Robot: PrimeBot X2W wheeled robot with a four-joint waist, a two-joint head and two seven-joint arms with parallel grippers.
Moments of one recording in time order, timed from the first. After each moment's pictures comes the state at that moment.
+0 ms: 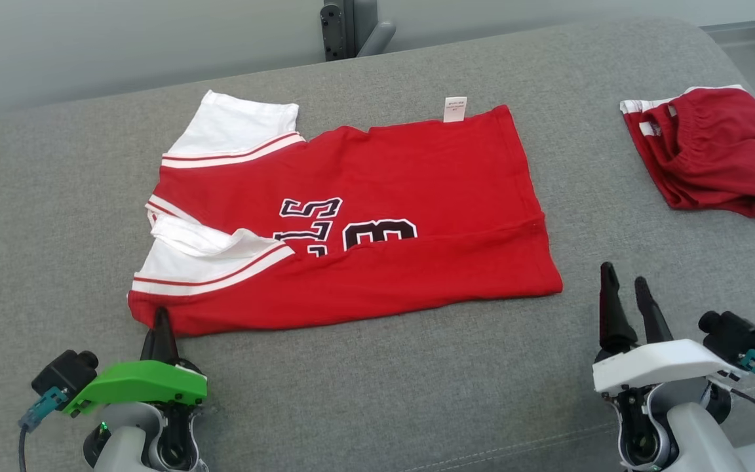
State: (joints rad) left arm -0.35 0.06 -0.06 0.80 -0.91 -0.13 -0.26; right arm -0.19 -0.05 0.01 0.37 0.67 0.13 -0.26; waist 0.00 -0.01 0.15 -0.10
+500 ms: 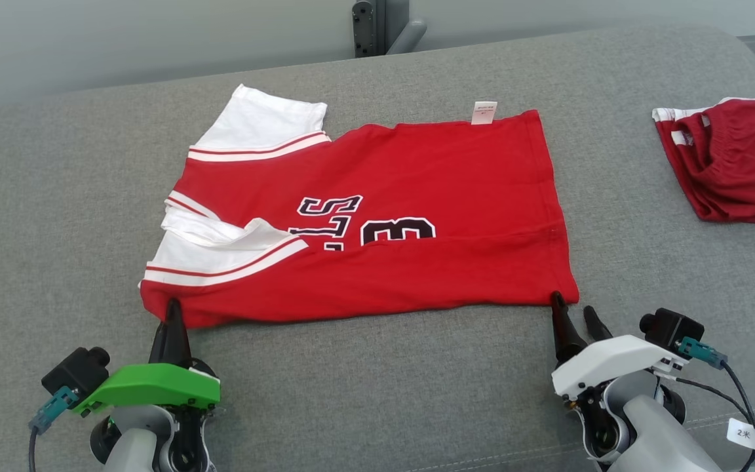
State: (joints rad) left arm -0.29 0.05 -0.07 0.65 -0.86 -0.13 -0.26; right arm -0.34 -0.05 0.16 0.75 0.76 0.13 -0.26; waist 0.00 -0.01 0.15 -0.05
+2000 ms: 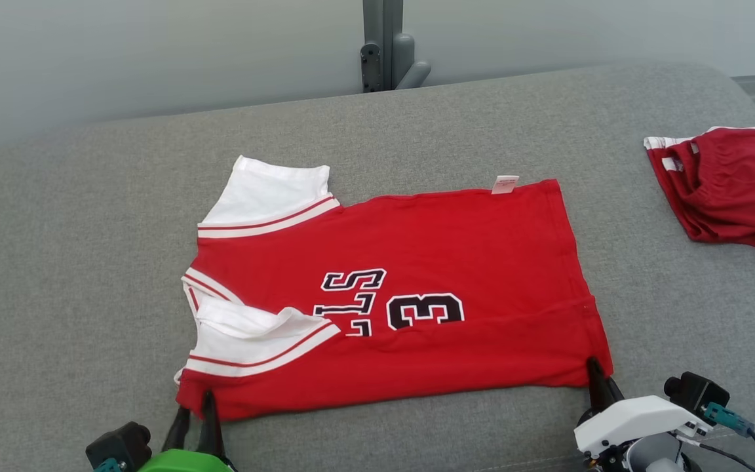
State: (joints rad) left arm 0.03 0.07 -0.16 0.37 -0.61 0.06 -0.14; right arm -0.19 -0.05 0.11 0.71 0.81 0.13 -0.26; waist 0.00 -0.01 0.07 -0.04
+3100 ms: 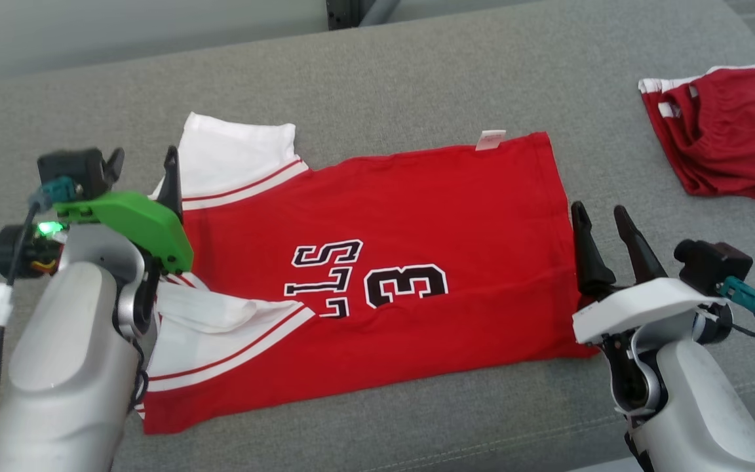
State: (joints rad) left arm -0.60 0.24 -0.26 0.55 -0.45 0.02 0.04; right arm -0.29 -0.07 0.06 0.34 0.48 0.13 -0.19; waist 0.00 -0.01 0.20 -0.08
